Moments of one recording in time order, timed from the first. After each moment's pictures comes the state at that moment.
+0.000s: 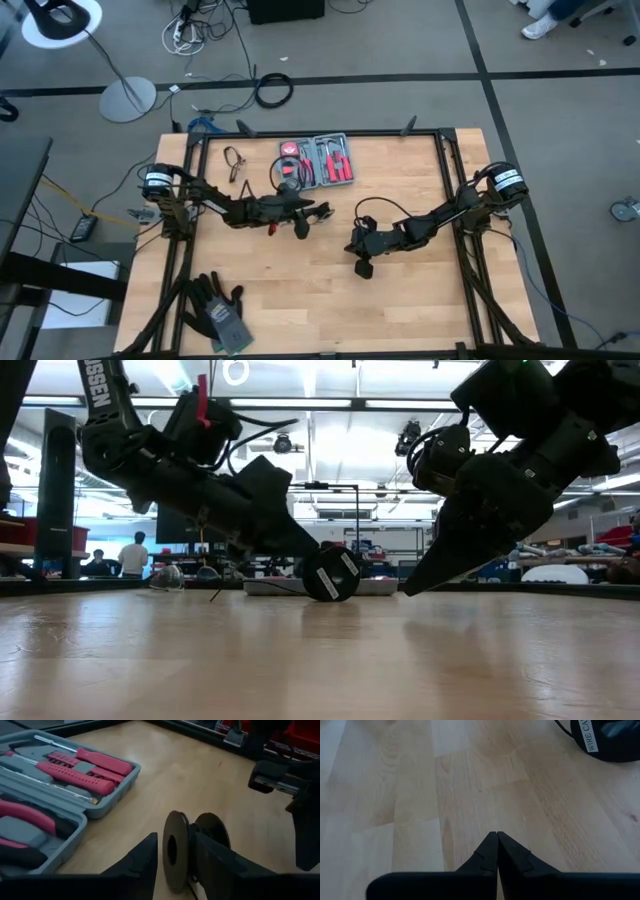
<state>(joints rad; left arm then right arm) 0.03 1.78 0.54 0.90 -0.32 -0.36 0.30 1.70 0.63 0.34 0.27 0.45</state>
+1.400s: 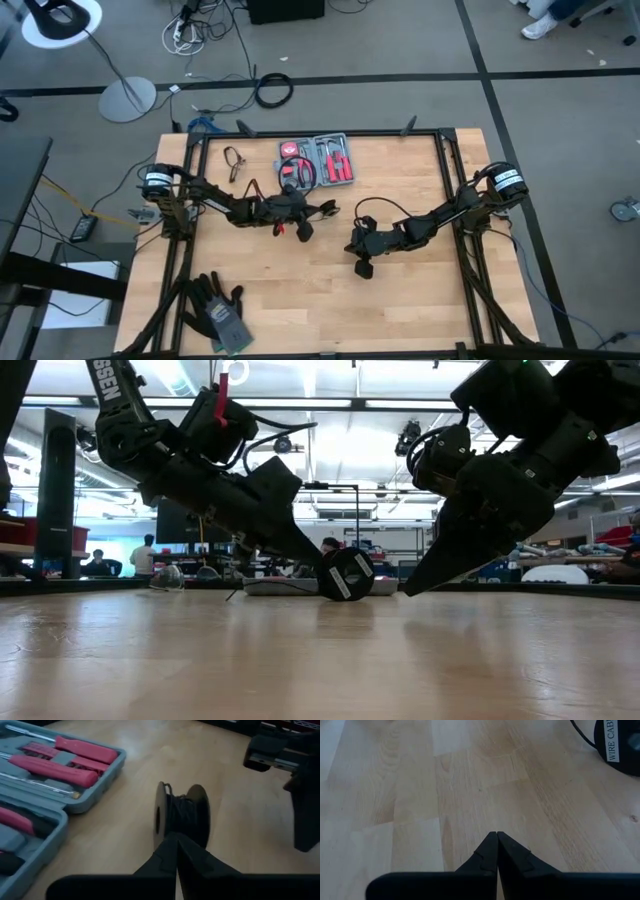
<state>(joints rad) 0.03 1.78 0.61 0.74 -0.27 -0.32 0.30 1.70 0.63 0.34 0.27 0.44</state>
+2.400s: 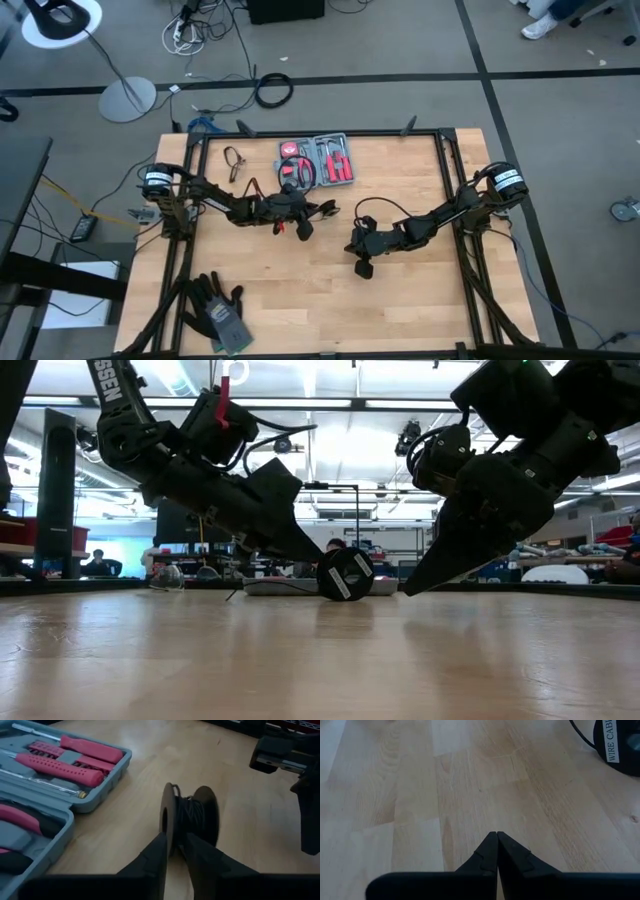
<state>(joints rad) 0.04 1.78 0.61 0.74 -0.26 -0.32 0.30 1.70 0.63 0.34 0.27 0.44</state>
